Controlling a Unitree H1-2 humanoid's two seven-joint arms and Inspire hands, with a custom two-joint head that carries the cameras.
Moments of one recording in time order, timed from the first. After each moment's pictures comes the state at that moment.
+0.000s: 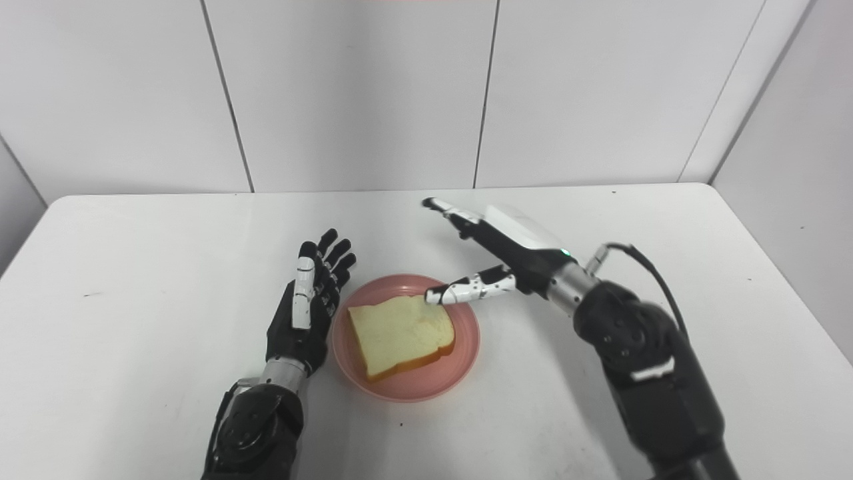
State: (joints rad) left arm -0.33 -0.20 -0.08 0.28 -0.13 0.00 -0.02; right arm -0.38 -0.35 0.02 -0.07 -0.33 0.03 0.48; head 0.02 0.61
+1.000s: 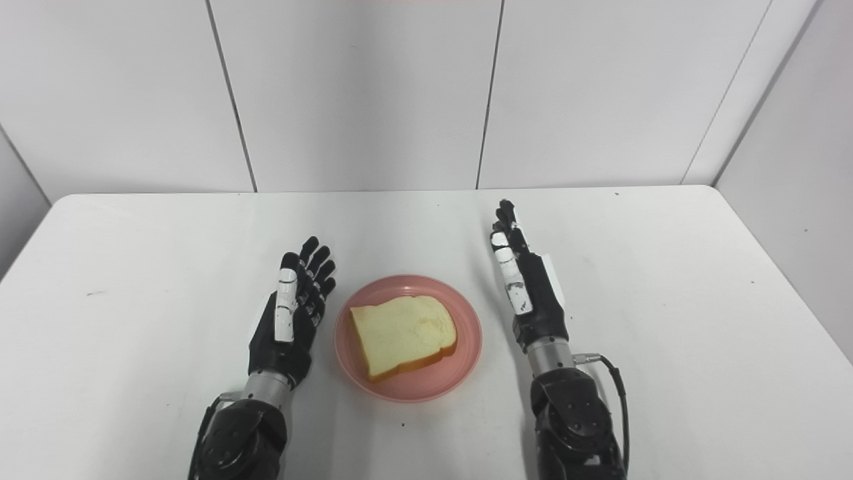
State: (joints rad) left arm -0.28 -0.18 -0.07 0.21 -0.13 0.01 -0.04; right arm -0.26 -0.04 -0.12 0.03 0.03 -0.01 0.07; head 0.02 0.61
